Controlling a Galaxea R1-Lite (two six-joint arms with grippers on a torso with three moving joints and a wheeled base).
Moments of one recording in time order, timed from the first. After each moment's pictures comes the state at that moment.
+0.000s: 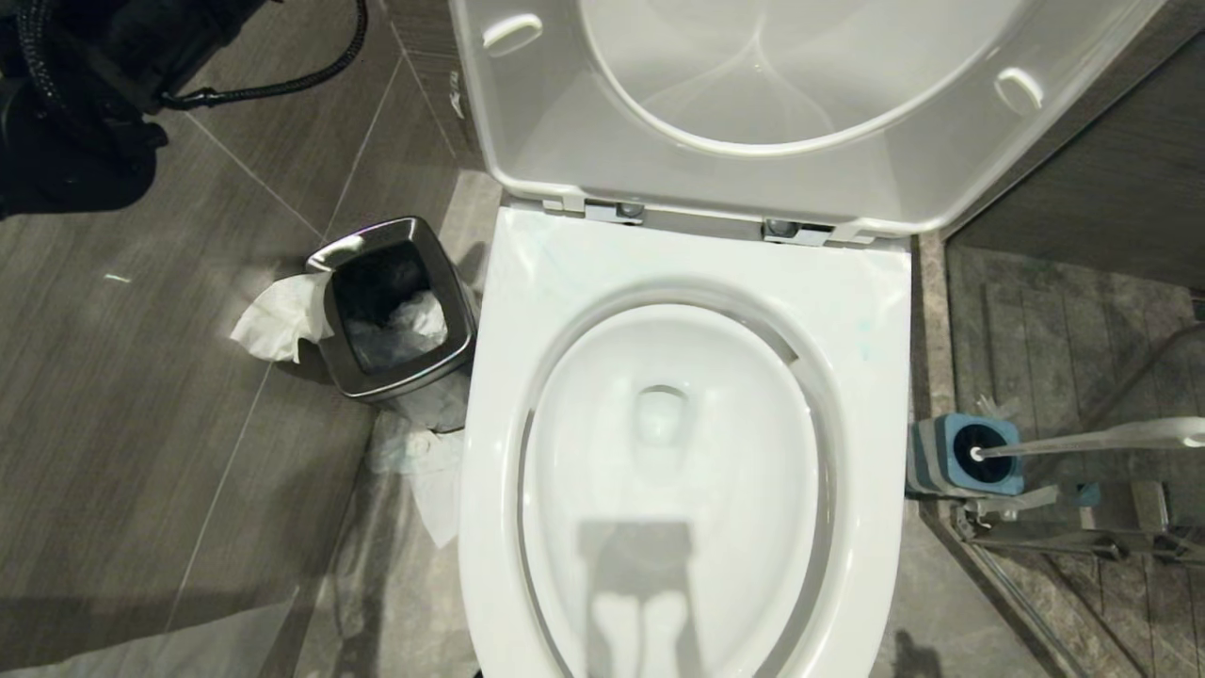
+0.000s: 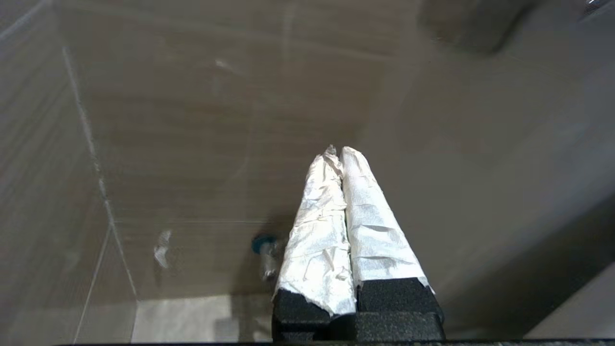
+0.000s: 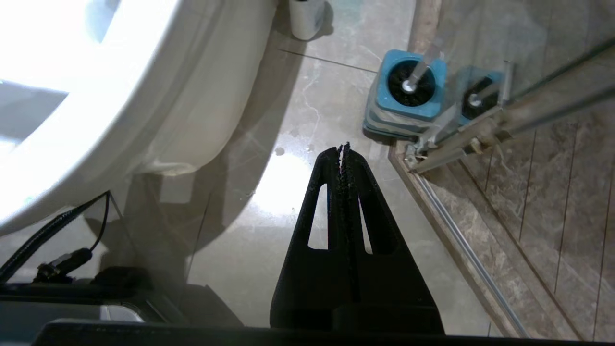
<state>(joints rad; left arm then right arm) -0.19 1.88 -1.91 -0.67 -0.28 -0.14 0.00 0.00 0.00 -0.01 -0.01 0.01</state>
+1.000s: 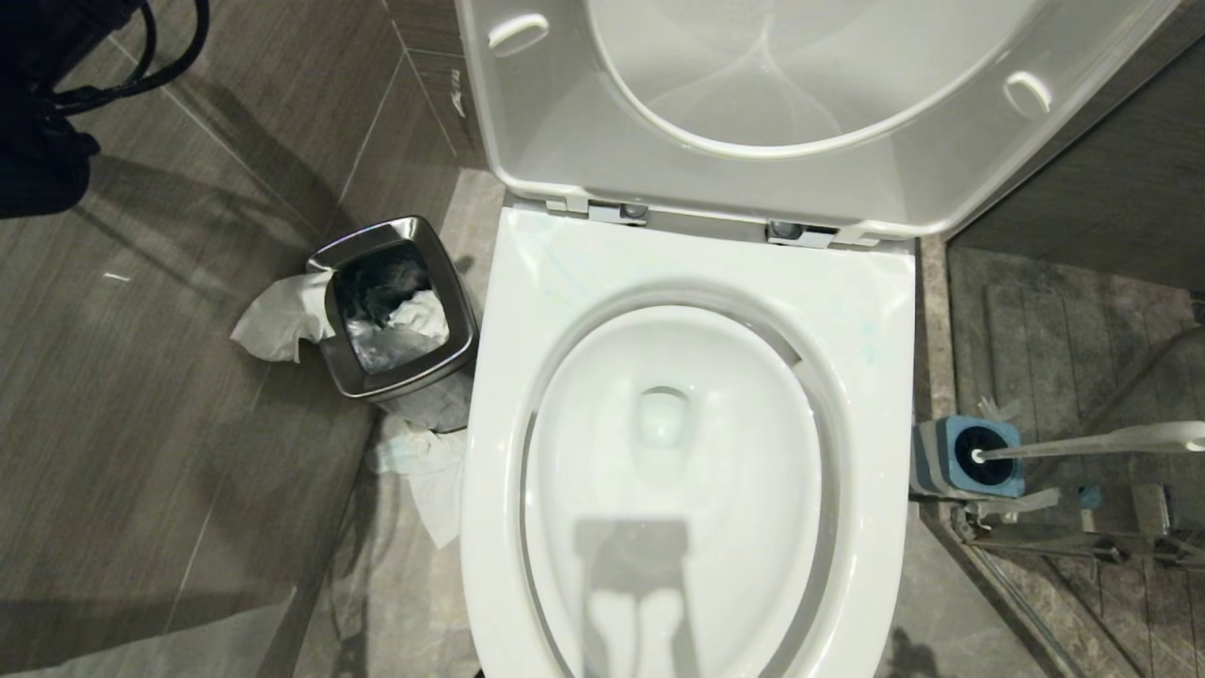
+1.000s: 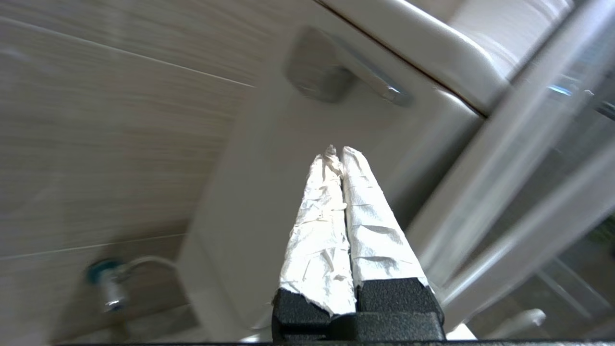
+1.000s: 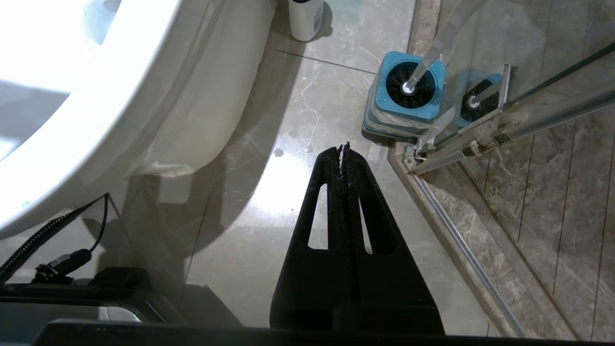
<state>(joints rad) -0.02 1.90 -1.92 -0.95 -0.80 -0.68 0.00 0.00 0.00 -0.01 0.00 0.01</state>
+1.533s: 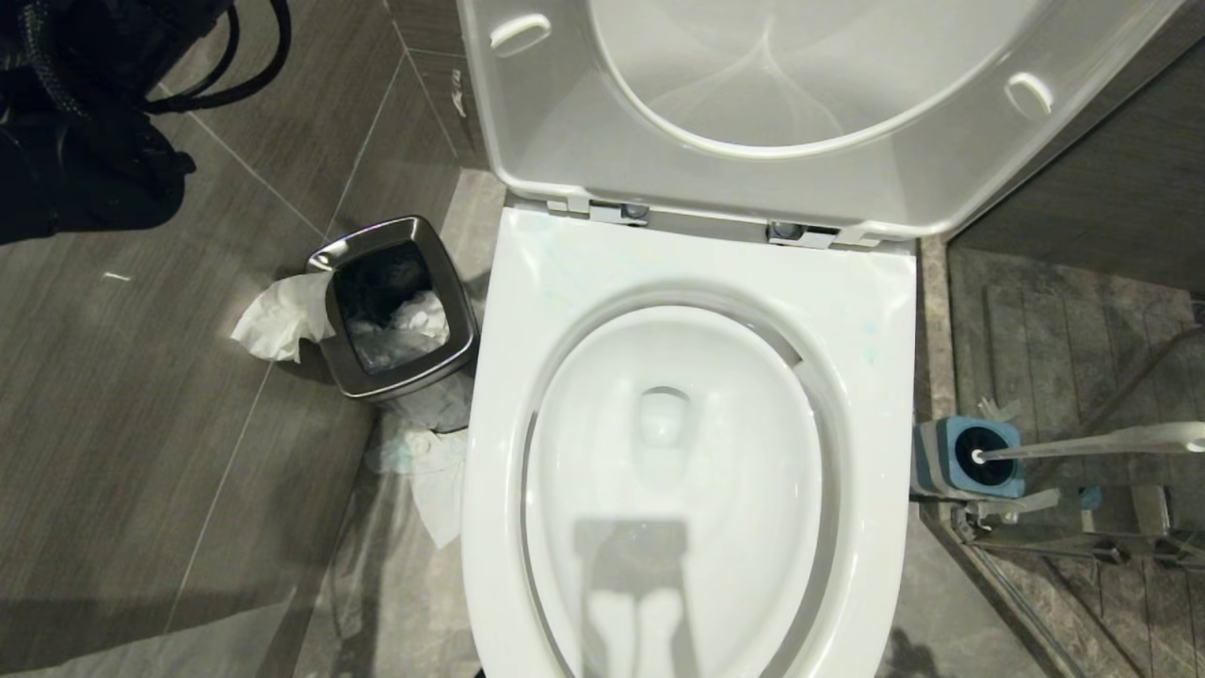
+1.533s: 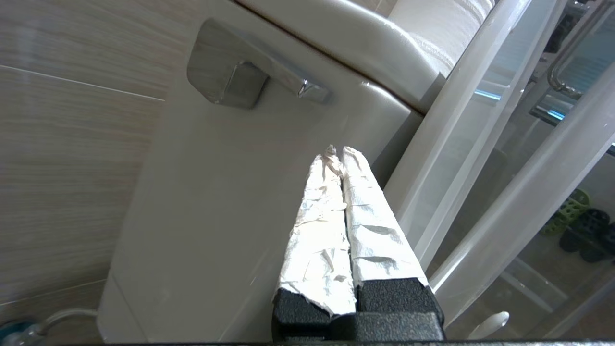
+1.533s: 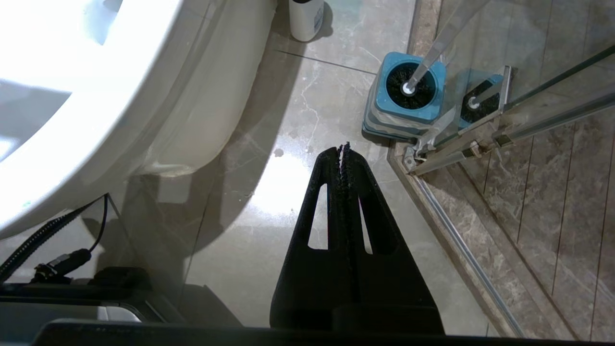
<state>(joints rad) -0.16 1.95 -1.93 -1.07 -0.80 -0.67 0.00 0.00 0.00 -0.01 0.00 0.01</state>
